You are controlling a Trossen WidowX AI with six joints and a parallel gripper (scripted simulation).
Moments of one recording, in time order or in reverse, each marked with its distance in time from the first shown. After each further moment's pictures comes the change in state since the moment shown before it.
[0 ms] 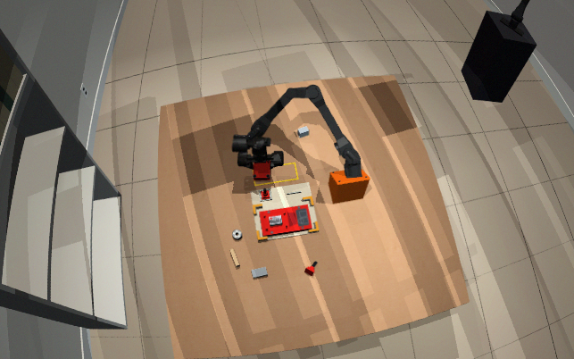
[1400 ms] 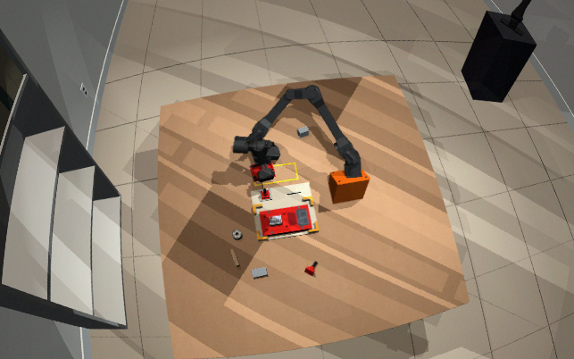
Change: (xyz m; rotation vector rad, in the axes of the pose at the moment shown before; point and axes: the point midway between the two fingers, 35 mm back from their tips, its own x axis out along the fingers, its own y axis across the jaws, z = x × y) arm 0.016 -0.002 0.001 1.296 -0.002 0.001
